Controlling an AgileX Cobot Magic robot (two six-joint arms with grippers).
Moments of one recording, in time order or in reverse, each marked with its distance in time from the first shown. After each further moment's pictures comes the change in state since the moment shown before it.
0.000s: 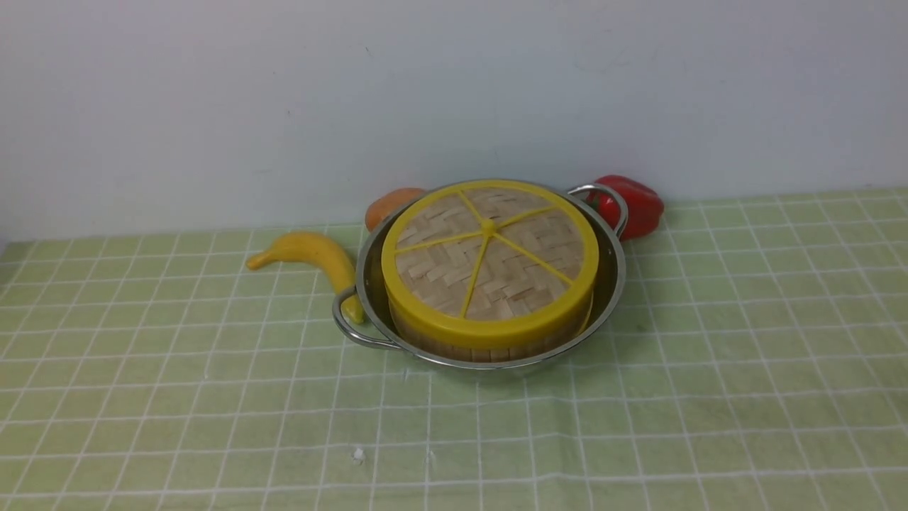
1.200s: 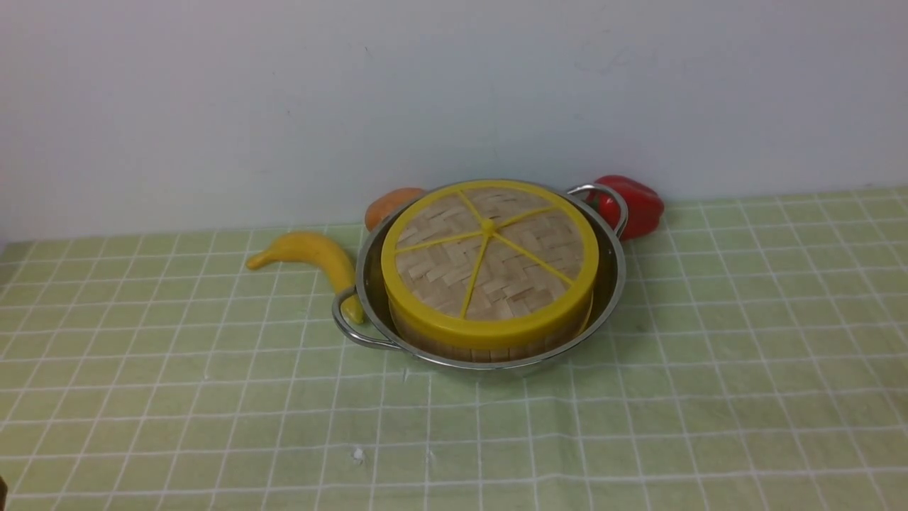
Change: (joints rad) right arm -0.123 -0.126 0.079 -0.048 -0.108 -0.057; left arm 0.148 -0.134 0.424 0.026 -0.432 0.003
